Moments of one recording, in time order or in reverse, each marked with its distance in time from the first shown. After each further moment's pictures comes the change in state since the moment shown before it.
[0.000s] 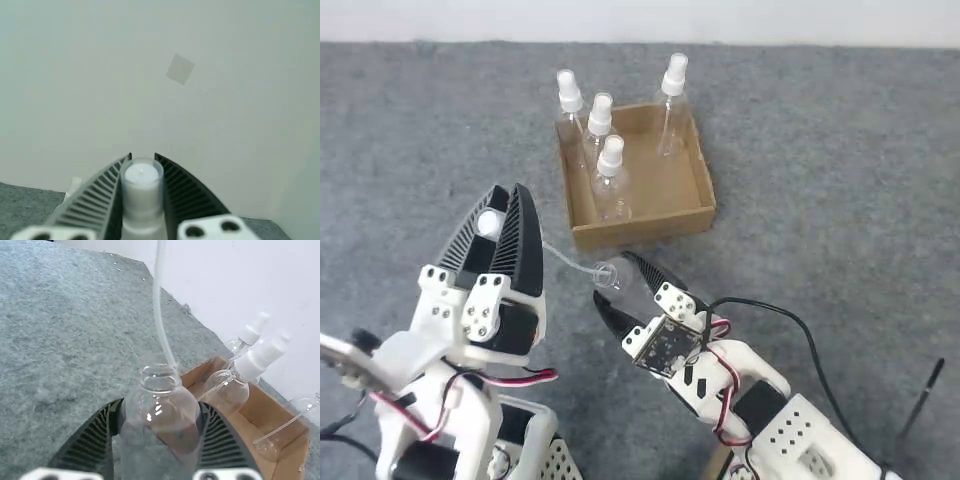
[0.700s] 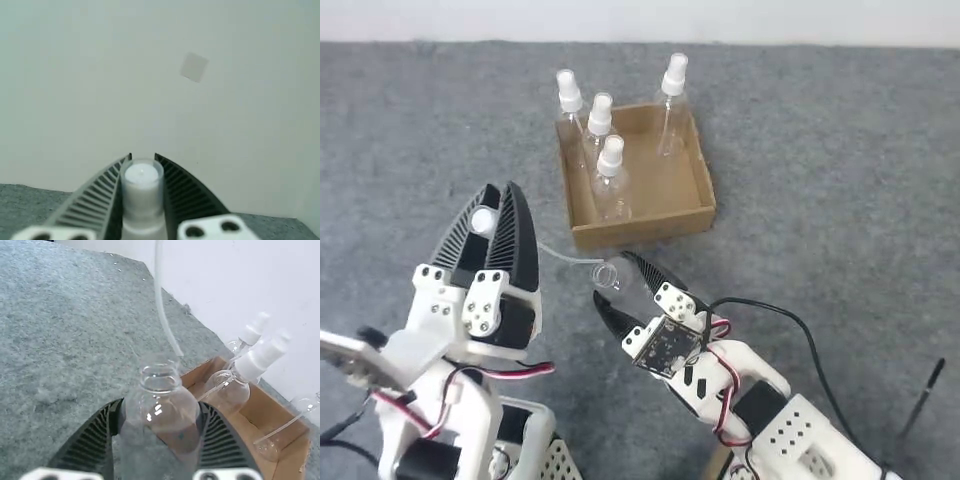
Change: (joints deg) left arm -2.7 0.0 1.0 0.0 -3.3; right arm 0.0 0.0 0.1 0.0 -0.1
